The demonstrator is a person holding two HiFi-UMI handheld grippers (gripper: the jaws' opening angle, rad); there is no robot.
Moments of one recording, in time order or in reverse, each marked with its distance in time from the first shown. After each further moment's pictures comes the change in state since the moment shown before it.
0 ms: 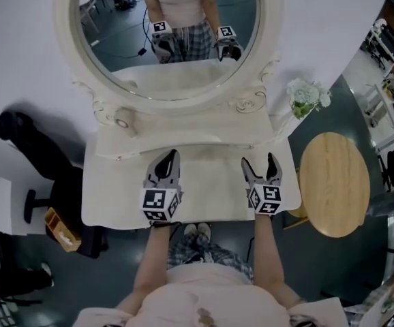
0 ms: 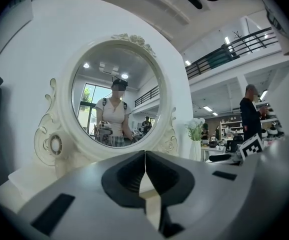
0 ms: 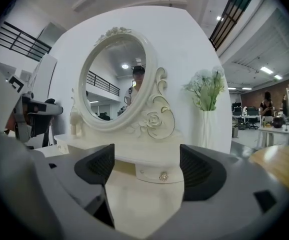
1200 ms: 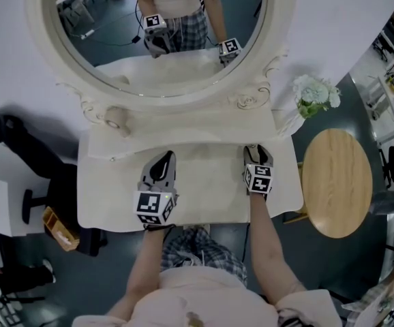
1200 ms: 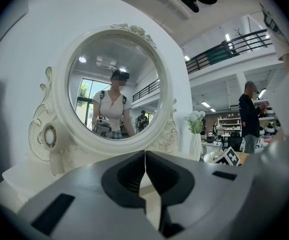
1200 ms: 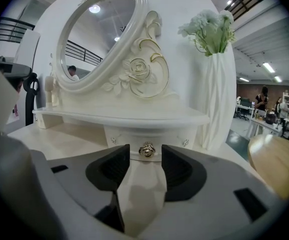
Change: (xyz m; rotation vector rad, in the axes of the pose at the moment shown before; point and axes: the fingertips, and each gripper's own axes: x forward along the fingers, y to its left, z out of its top) left arm 0.020 0.010 -0.023 0.008 0.063 -0.026; right arm 0.090 -0.043 -0.103 -0.013 0.288 -0.090
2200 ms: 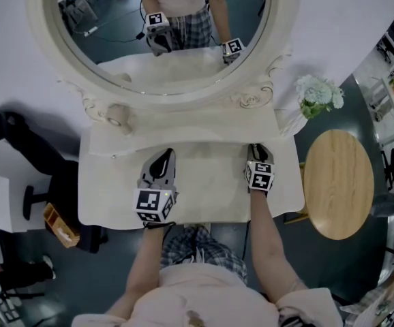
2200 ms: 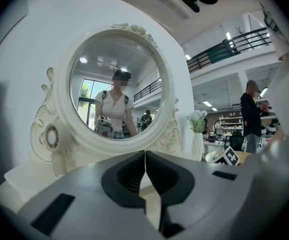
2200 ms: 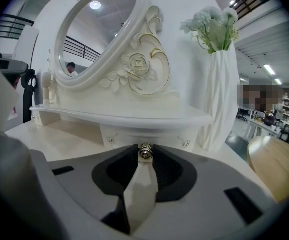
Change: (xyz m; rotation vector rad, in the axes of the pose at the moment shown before) left arm 0.001 0.005 0.000 0.003 0.005 0.018; right arm 0.009 -0.003 0.000 -0.018 0.028 -0.017
